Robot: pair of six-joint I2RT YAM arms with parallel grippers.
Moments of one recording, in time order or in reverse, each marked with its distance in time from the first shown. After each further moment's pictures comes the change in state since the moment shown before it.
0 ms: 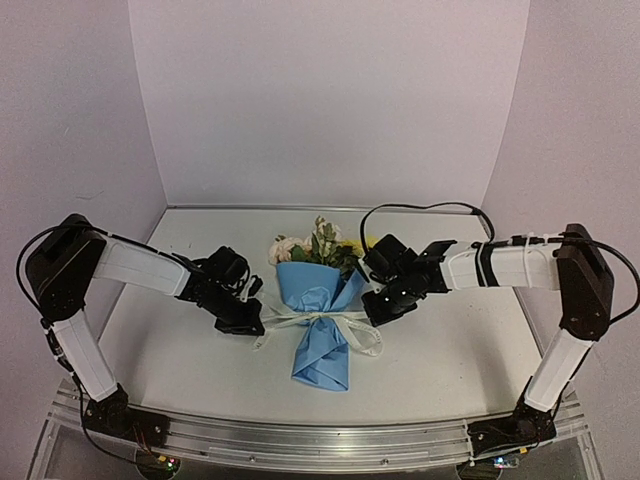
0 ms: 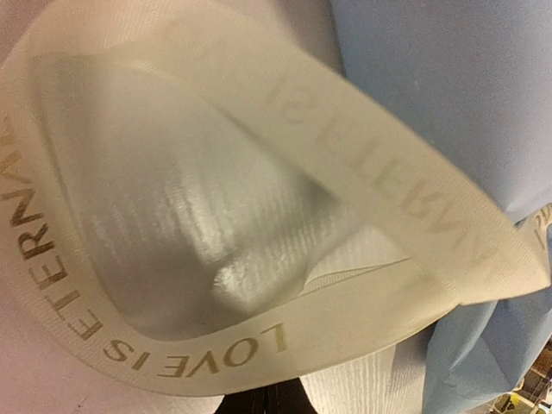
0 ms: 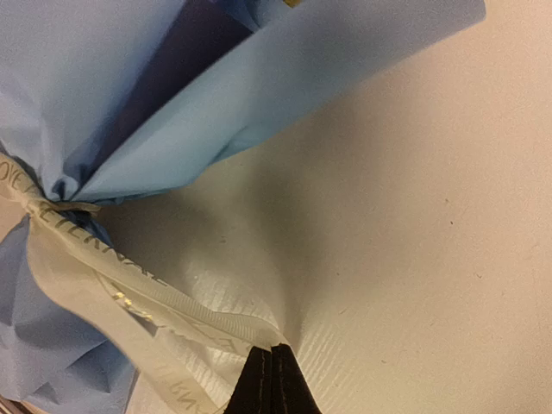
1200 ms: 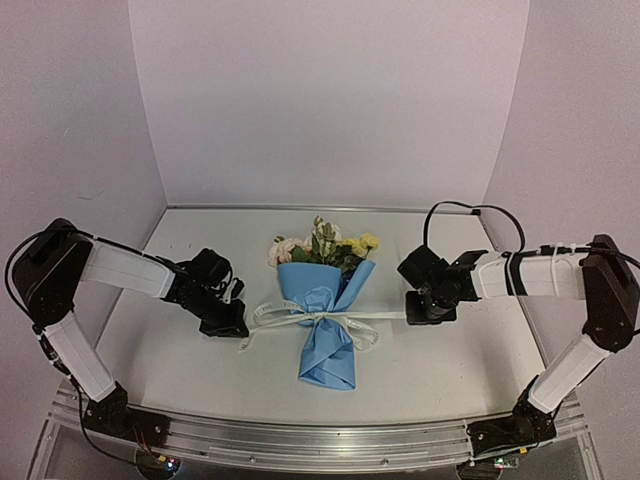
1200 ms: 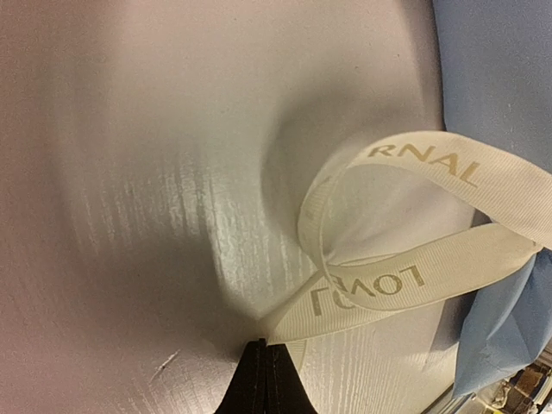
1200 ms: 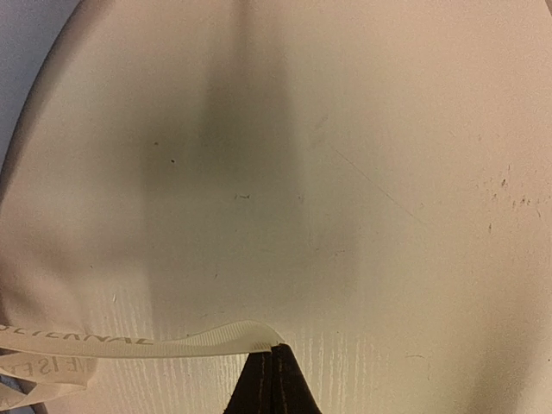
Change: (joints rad) left arm 0.085 -0.076 -0.096 -0.016 0.004 -0.028; right arm -0.111 -0.158 -0.222 -0.040 0.254 0.319
